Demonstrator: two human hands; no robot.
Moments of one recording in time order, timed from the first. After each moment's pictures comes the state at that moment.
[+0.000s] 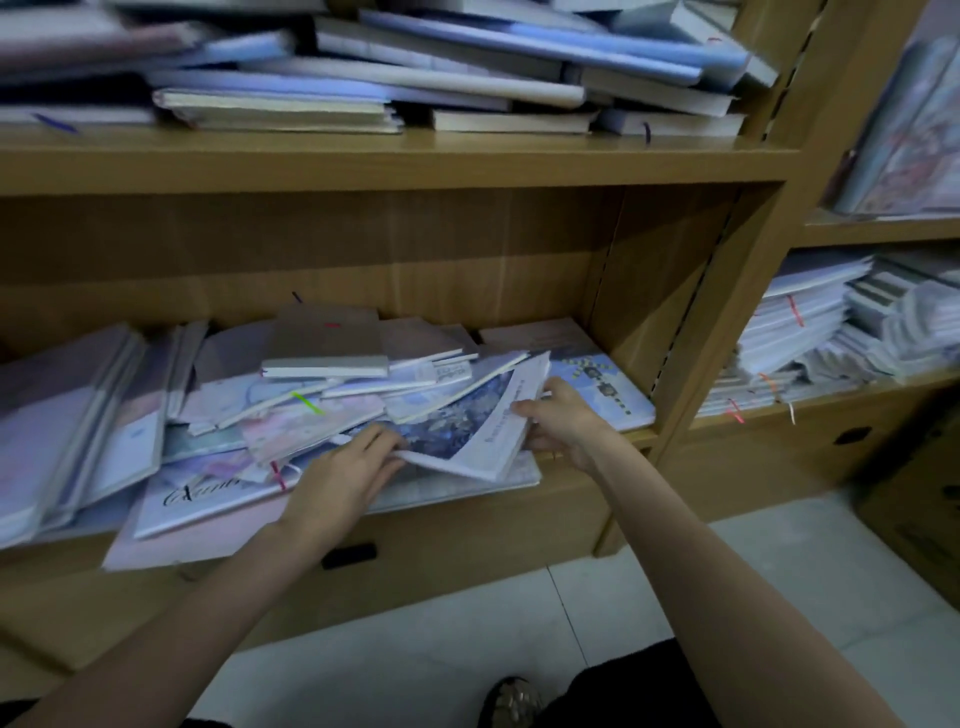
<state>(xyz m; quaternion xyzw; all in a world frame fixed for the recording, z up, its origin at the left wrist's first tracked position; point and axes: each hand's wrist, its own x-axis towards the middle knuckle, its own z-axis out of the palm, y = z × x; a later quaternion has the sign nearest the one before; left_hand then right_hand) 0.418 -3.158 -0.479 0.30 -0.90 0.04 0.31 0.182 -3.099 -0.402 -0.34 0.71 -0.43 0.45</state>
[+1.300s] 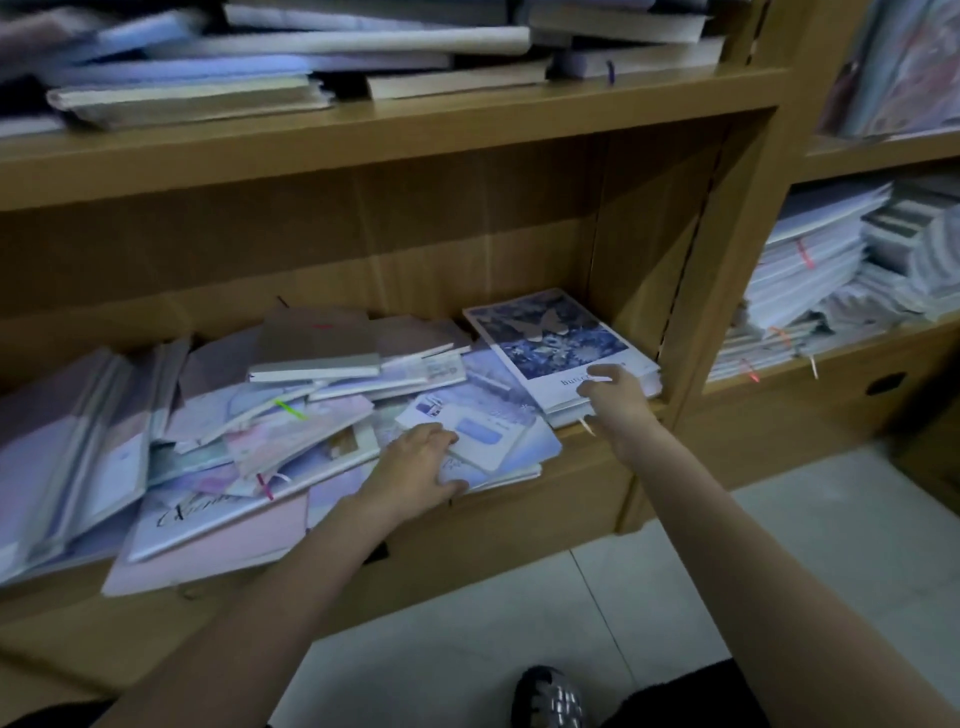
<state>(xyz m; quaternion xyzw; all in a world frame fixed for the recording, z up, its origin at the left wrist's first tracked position) 0.340 -3.155 -0.475 0.40 -0.91 -0.09 -0.01 0.120 -3.090 -0.442 -0.23 0.75 -0.50 0.36</state>
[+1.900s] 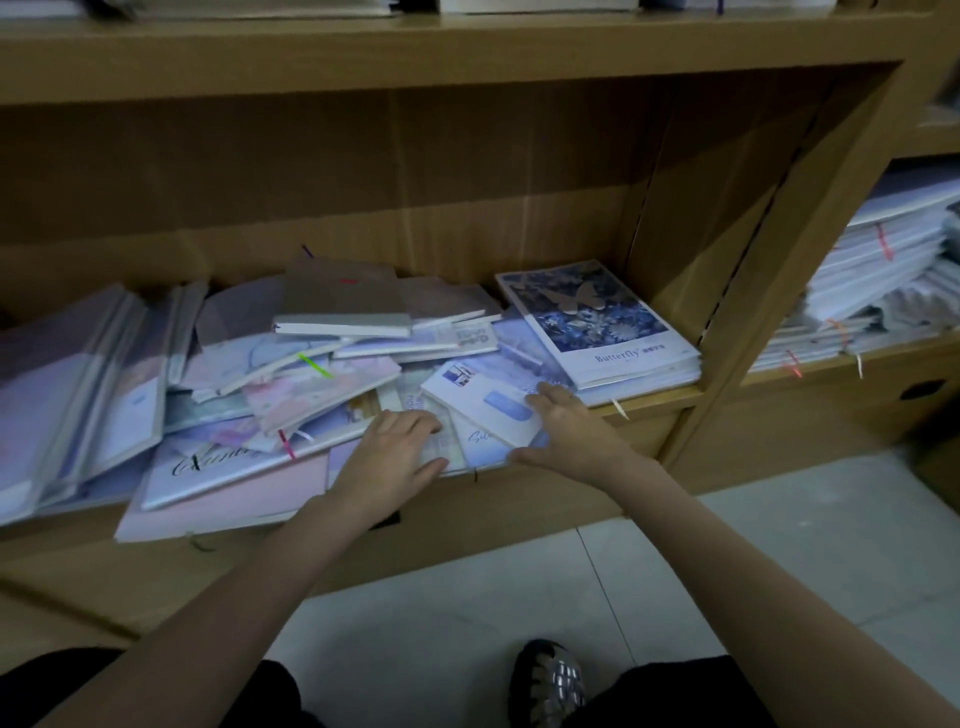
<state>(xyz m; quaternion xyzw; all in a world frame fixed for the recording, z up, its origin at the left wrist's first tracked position) 0.393 -3.163 -0.504 0.39 -0.91 -0.07 0.09 0.178 -3.096 -0.478 -0.66 0.73 -0.05 0.17</state>
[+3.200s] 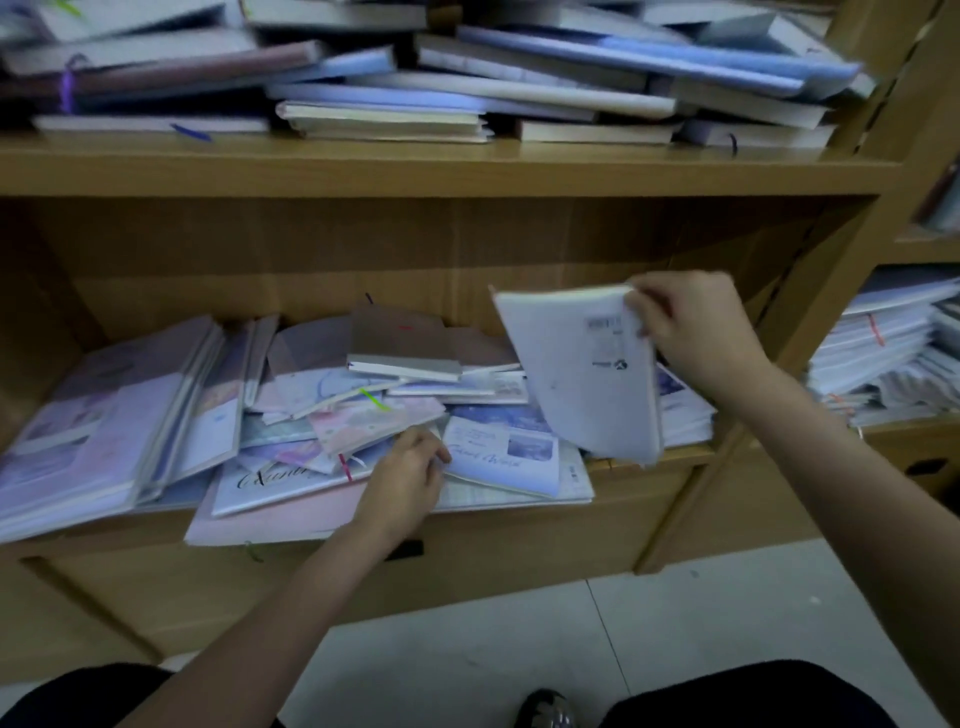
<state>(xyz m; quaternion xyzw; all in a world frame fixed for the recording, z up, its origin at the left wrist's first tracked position) 0.419 -3.154 -0.486 0.44 -0.83 -0.18 0.28 0.166 -3.086 -0.309 -0.67 0.67 -0.29 -0.13</state>
